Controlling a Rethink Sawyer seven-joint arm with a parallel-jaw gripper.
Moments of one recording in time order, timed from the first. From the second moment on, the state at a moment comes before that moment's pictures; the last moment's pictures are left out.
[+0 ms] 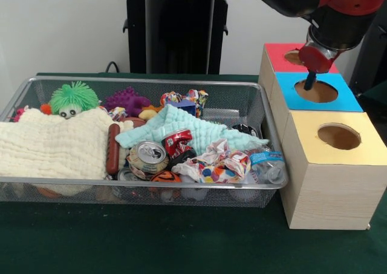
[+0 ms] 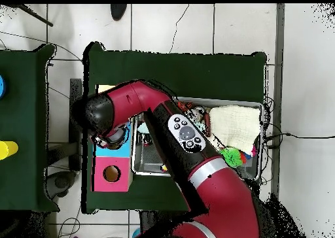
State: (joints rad) arm -0.38 -0.54 0.75 1.50 -0.51 1.22 1.43
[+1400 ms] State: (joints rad) arm -0.38 -0.53 0.75 1.38 -0.58 1.32 1.43
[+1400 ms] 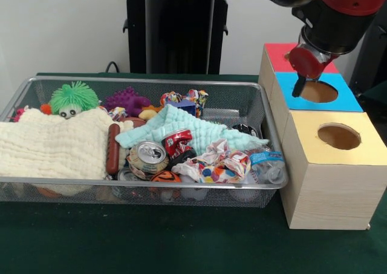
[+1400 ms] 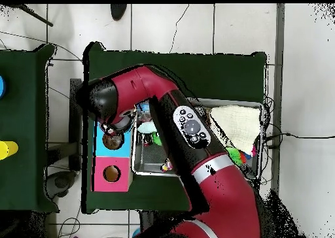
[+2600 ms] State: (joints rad) arm -0.45 -0.49 0.75 1.32 -0.64 1.32 1.43
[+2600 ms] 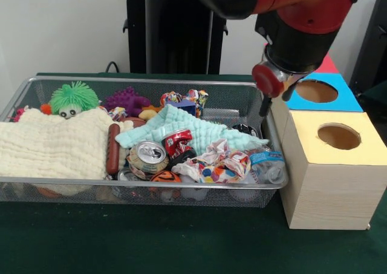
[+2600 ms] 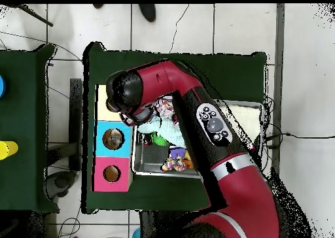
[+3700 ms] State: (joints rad) arm -0.52 -0.44 0.78 1.31 -0.73 1.30 1.08
